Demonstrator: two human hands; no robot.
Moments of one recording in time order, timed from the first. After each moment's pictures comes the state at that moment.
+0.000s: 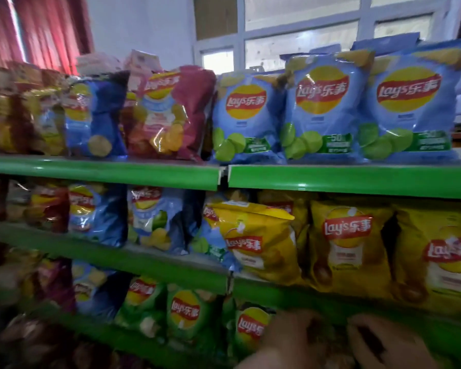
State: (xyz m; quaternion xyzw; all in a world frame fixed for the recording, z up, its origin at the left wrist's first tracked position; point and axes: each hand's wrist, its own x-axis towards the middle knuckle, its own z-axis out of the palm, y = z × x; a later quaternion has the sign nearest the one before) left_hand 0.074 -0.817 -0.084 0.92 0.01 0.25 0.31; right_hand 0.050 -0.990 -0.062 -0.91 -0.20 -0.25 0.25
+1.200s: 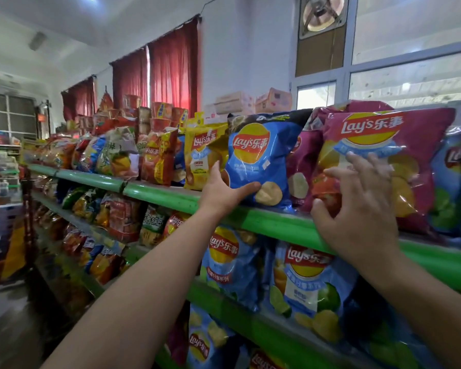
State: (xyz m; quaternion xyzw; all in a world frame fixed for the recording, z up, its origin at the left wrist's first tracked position) left_hand 0.071 -0.314 0.178 0.78 0.17 0.44 0.40; right_hand 0.109 -0.565 0.167 -0.71 -0.36 -0.51 0.33
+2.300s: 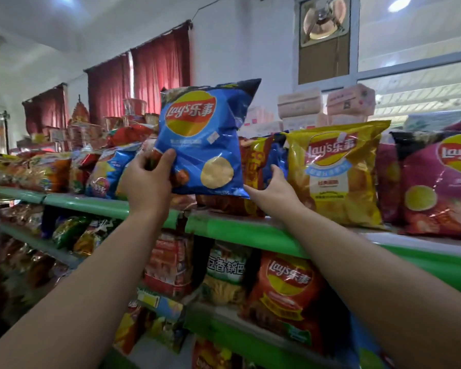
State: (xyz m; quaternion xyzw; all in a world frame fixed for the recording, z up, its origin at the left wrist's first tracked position) left_hand -0.034 0.100 0.227 0.58 0.09 0.68 0.44; right_hand 0.119 -0.072 0.217 -0.77 -0.34 -0.15 0.53
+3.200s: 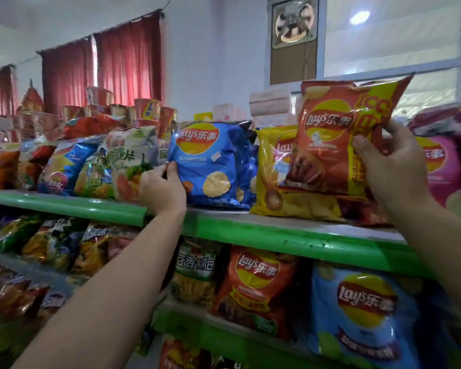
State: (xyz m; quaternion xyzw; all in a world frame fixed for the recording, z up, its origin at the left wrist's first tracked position) left_hand 0.055 0.075 0.208 0.61 0.23 0.66 0.36; right_hand 0.113 -0.269 0.244 -0.60 -0.27 -0.42 0.62
